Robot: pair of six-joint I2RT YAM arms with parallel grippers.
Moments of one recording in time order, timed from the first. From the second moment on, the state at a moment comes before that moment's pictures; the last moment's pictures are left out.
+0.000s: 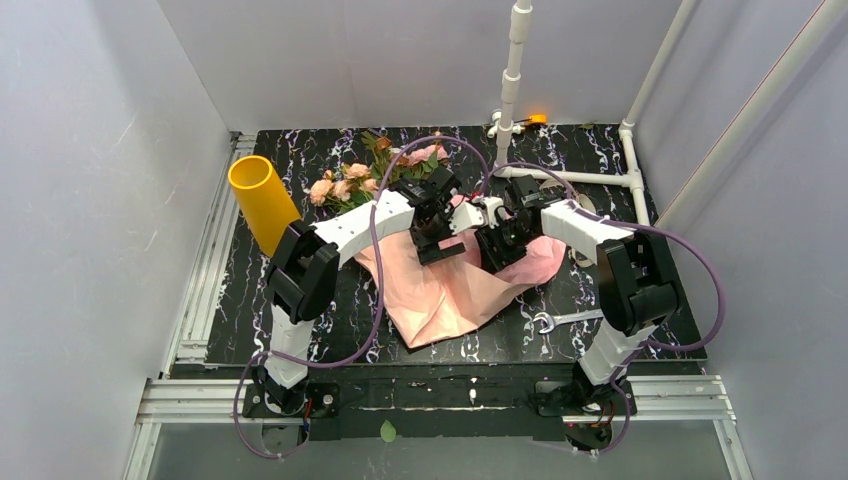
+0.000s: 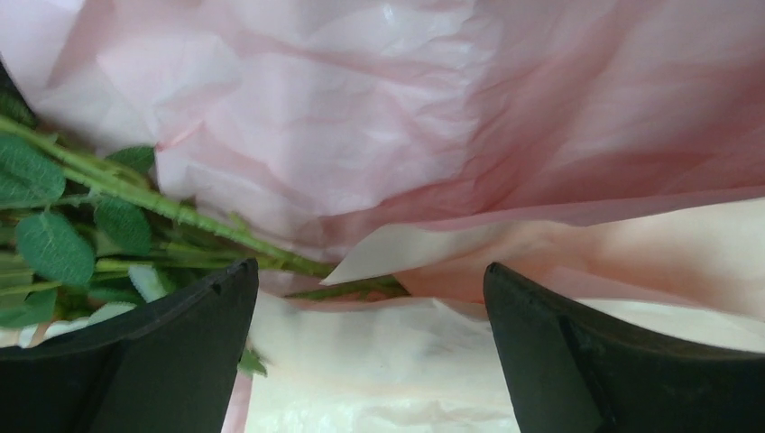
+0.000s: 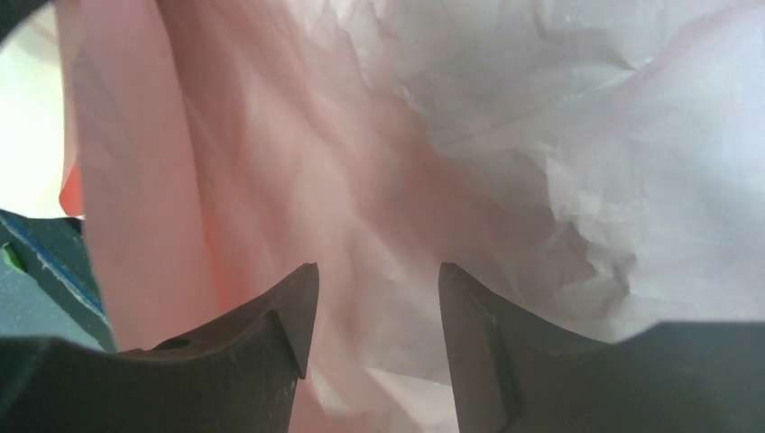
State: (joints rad) left arm -0.74 2.01 1.65 -0.84 0.02 0.59; right arm 0.39 1.73 1.13 -0.68 -0.52 -0.21
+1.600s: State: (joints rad) left arm -0.51 1.30 1.06 -1.05 0.13 0.71; right arm 0.46 1.62 1.10 -1.07 -0.90 -0.72
